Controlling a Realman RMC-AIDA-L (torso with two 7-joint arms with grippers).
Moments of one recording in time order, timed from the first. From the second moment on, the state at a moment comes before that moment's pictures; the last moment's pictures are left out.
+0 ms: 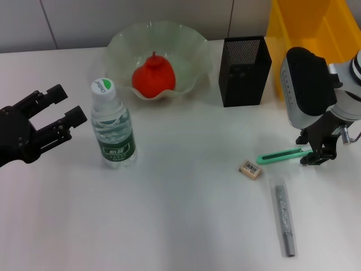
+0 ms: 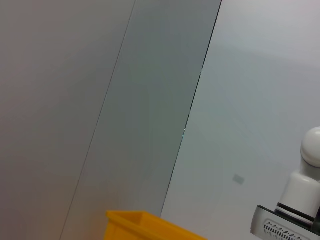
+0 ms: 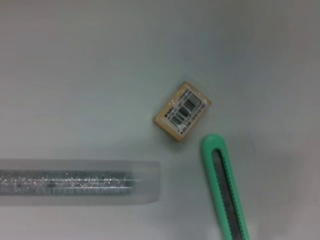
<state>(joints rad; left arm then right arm) -0.36 -2.06 0.64 0.56 1.61 1.76 -1.26 0.77 2.07 -1.21 -0.99 -2.92 -1.49 1.70</state>
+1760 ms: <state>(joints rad) -0.36 -2.06 0.65 0.54 1.61 1.75 -1.26 0.77 2.07 -1.21 -0.96 -2.92 -1.44 1.73</state>
